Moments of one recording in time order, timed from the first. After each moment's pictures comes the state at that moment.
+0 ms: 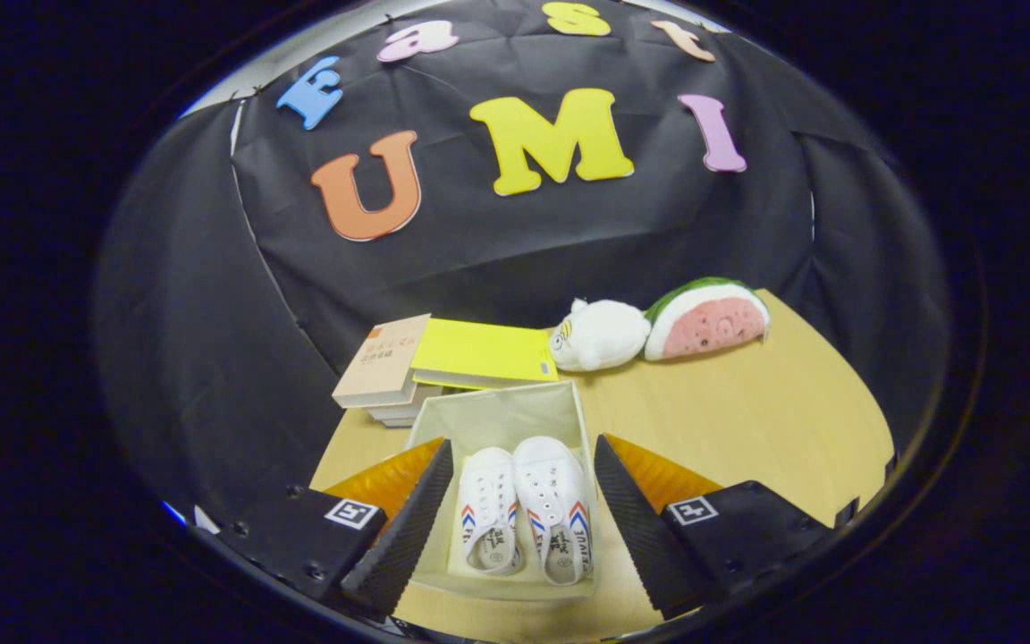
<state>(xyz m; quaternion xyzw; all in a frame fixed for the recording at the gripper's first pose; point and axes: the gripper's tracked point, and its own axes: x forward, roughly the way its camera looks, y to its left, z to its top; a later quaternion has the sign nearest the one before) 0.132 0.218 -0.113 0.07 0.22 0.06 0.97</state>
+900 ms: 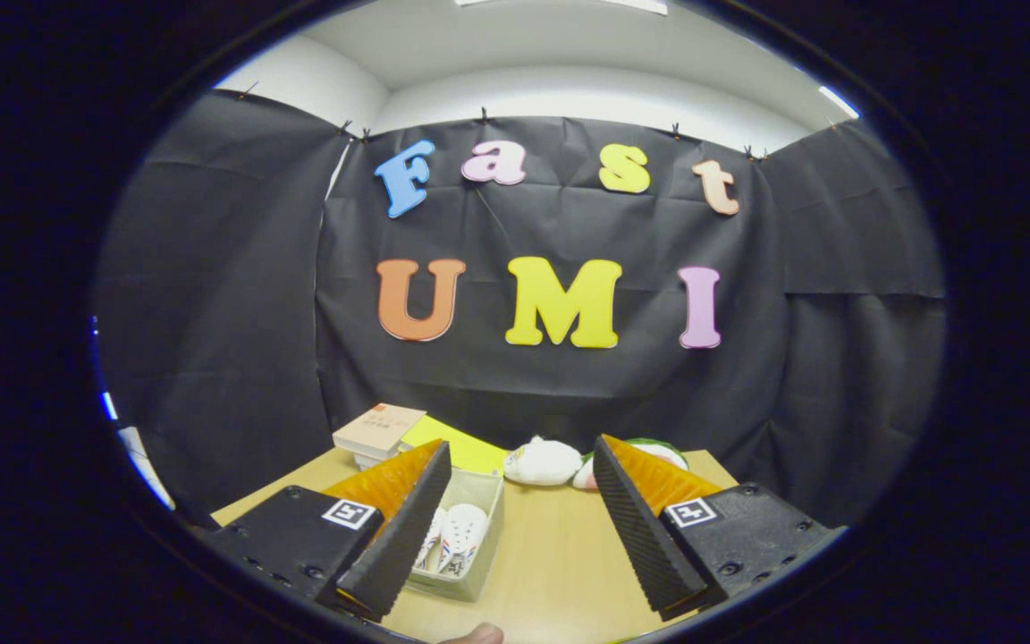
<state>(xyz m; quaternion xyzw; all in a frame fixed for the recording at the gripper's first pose) -0.005 0.120 -0.024 -0.04 0.01 0.08 1.00</state>
